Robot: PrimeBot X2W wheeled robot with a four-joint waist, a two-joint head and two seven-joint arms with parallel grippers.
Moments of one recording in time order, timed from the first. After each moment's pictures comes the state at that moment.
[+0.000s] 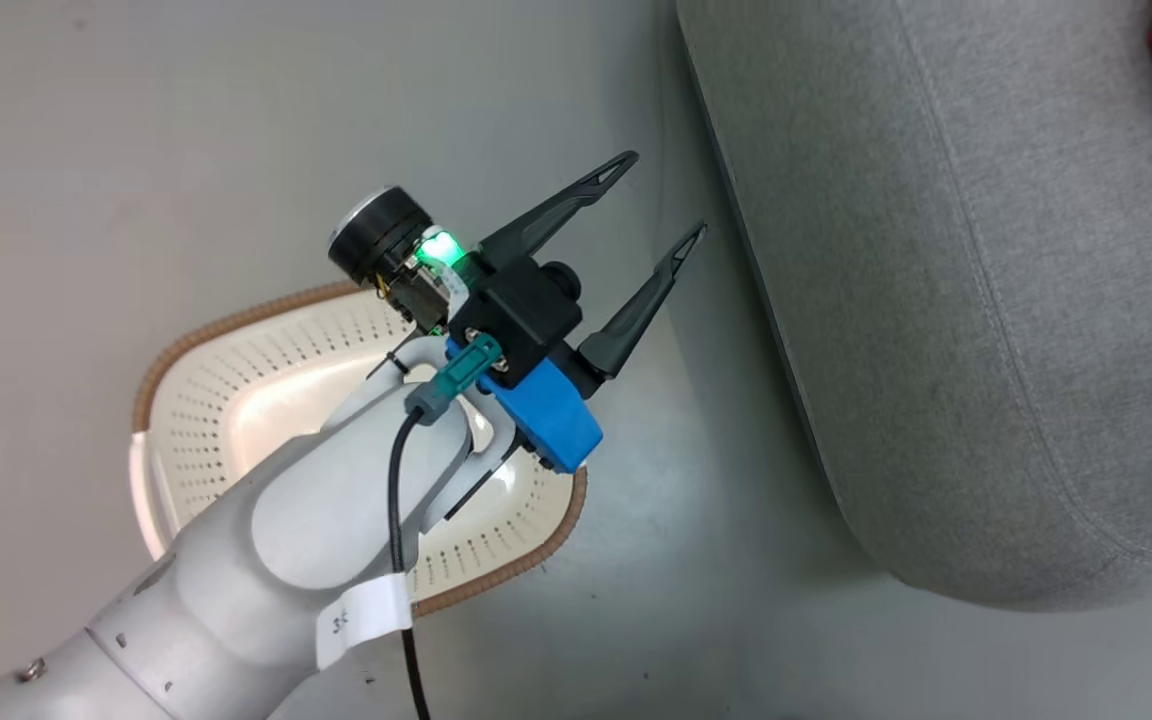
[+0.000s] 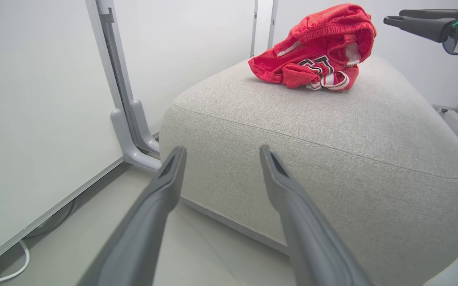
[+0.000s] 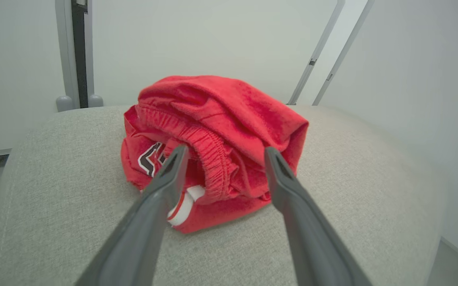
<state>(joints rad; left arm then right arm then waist) -0.90 0.27 -1.00 0.39 -0.47 -0.06 -0.25 -0.50 -0.30 -0.51 0.38 0.09 0.13 -0.26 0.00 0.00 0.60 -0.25</state>
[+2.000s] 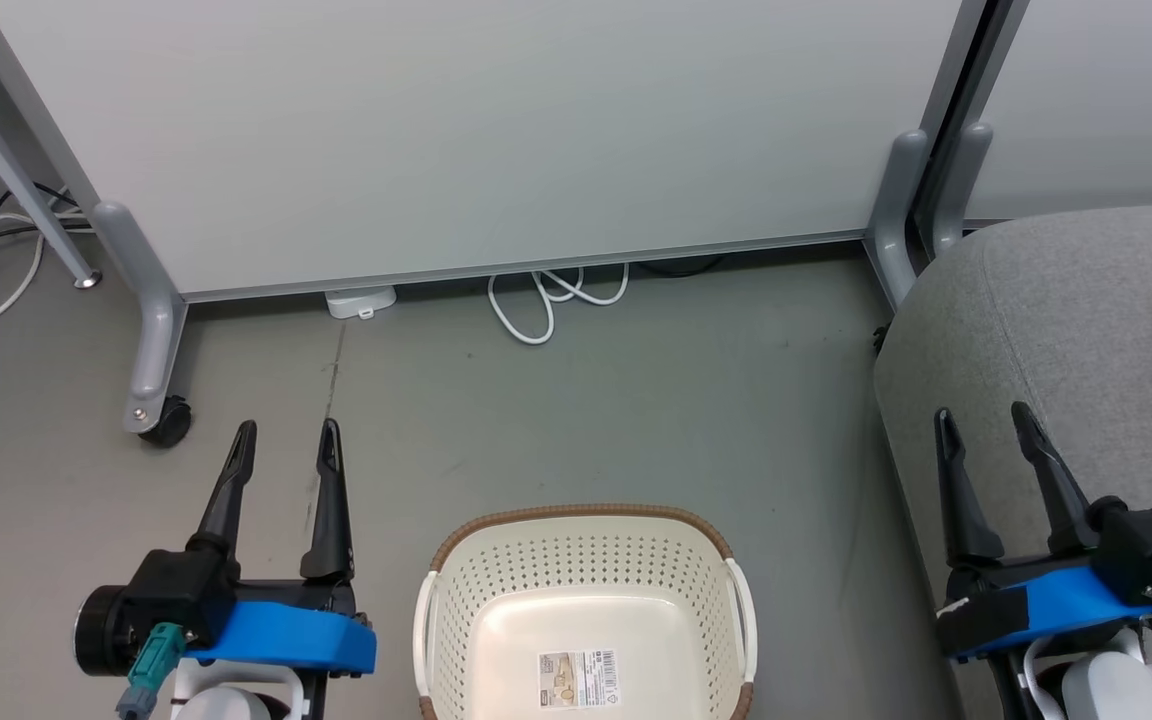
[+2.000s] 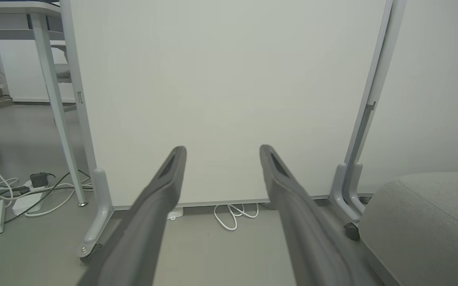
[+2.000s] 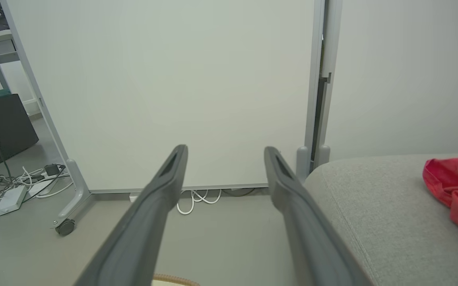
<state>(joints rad) -0.09 0.06 -0.05 0.18 -0.17 -0.12 -0.26 -0.15 -0.09 -0.04 0.22 0.15 0.13 -0.26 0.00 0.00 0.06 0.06</state>
